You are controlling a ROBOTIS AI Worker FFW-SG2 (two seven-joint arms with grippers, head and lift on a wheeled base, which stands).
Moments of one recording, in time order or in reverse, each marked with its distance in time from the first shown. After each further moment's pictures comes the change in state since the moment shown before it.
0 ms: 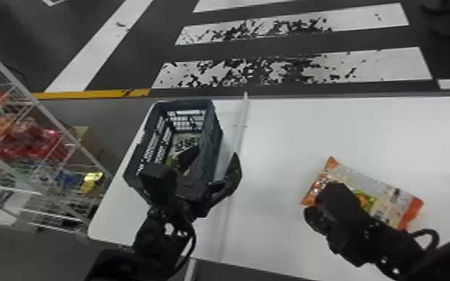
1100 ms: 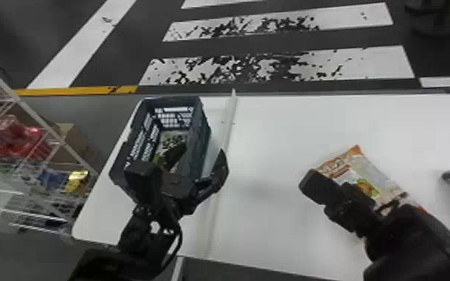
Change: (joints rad) left arm 0.000 -0.003 0.003 -0.001 -0.001 0.003 0.001; right arm -0.164 0.027 0.033 0.299 0.189 -0.074 -0.174
